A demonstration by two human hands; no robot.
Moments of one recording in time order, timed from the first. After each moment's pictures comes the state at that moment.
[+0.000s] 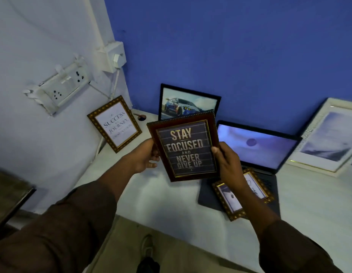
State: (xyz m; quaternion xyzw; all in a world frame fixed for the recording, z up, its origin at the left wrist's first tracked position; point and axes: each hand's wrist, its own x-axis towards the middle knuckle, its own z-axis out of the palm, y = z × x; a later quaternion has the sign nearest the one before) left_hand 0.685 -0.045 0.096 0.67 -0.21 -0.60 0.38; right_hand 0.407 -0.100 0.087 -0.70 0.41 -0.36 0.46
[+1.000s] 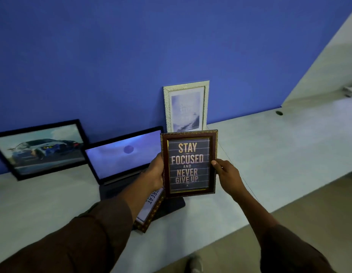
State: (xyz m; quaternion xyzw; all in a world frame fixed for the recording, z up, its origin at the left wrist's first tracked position) left_hand 0.267 -0.147 0.107 0.49 -0.31 -0.77 0.26; right_hand 0.048 -0.054 0.095 -0.49 0.75 -0.33 0.28
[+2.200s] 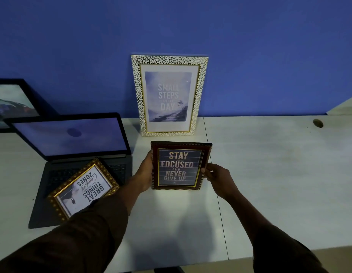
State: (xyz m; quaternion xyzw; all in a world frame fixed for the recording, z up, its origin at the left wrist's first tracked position) left_hand 0.072 -0.221 -0.029 0.60 -0.20 -0.71 0.30; right_hand -0.190 -0.189 -0.028 -0.59 0.68 -0.17 0.41
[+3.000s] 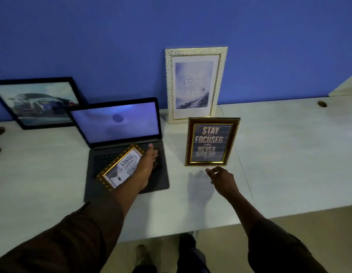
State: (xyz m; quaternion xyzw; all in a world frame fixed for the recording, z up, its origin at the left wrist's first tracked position) left_hand 0.188 -0.143 -0.012 0.64 -0.26 -0.64 0.33; right_hand -0.082 -0.081 -0.036 -0.46 0.79 -0.13 0.38
